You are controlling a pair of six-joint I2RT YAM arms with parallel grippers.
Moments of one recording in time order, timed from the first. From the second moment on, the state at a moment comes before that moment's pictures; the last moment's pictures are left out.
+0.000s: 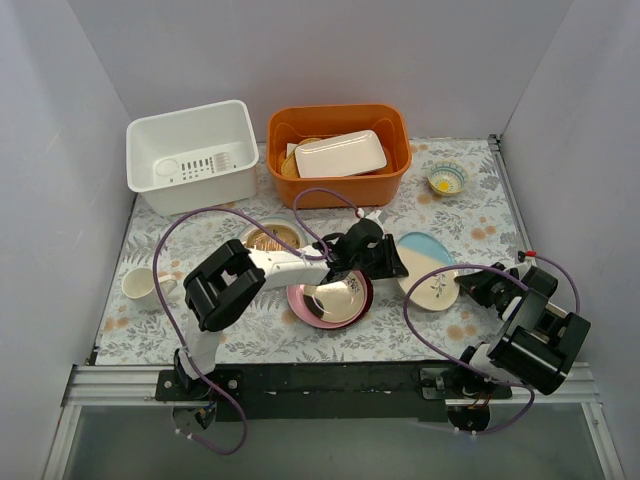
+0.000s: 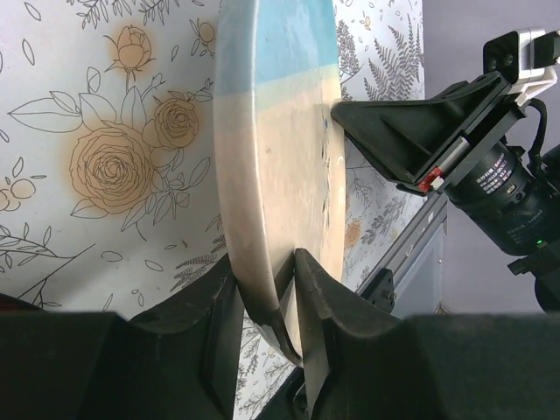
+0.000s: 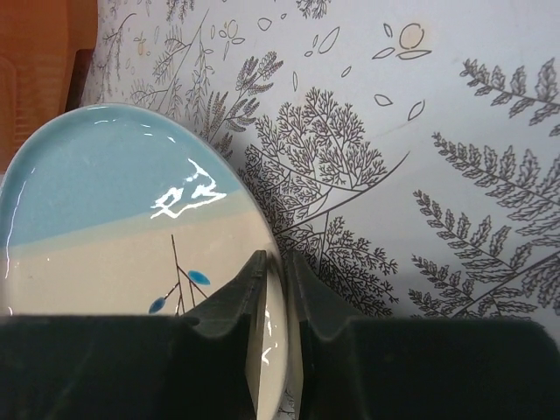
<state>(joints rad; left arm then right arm) -1.00 1.97 1.27 0.14 0.15 -0.99 -0.62 1.31 0.25 0.24 -0.78 0.41</state>
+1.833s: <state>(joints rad) -0.92 1.43 1.14 -0.16 -0.08 -0.91 -0.60 0.88 0.19 0.08 -0.99 0.52</state>
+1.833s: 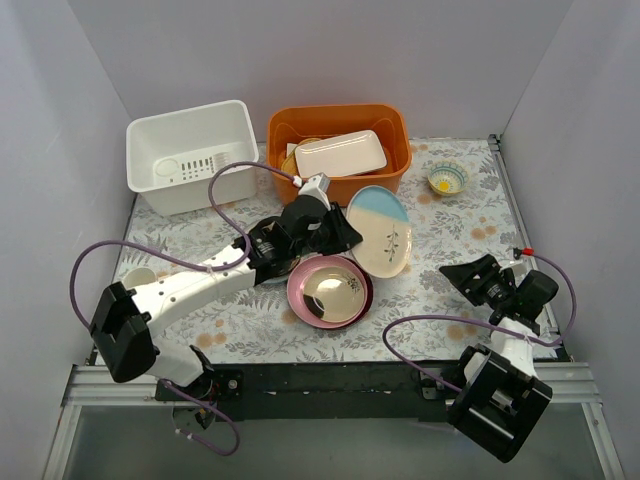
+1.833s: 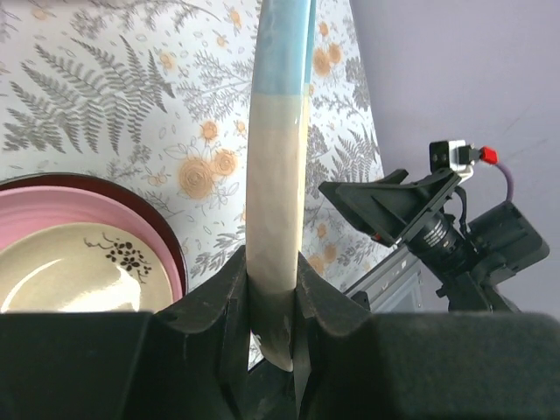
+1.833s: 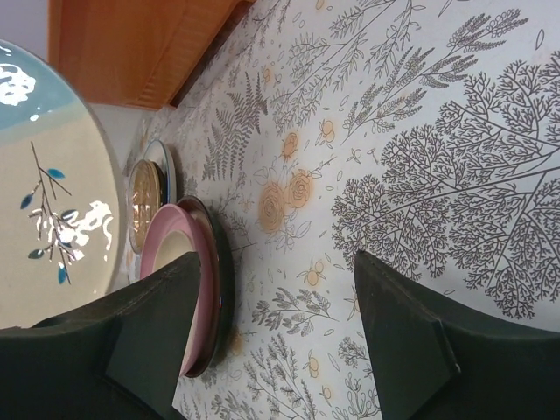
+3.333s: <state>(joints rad) 0.01 1.55 1.41 -0.29 0.51 -0.88 0.00 1.04 0.44 -0.20 -0.31 0.34</state>
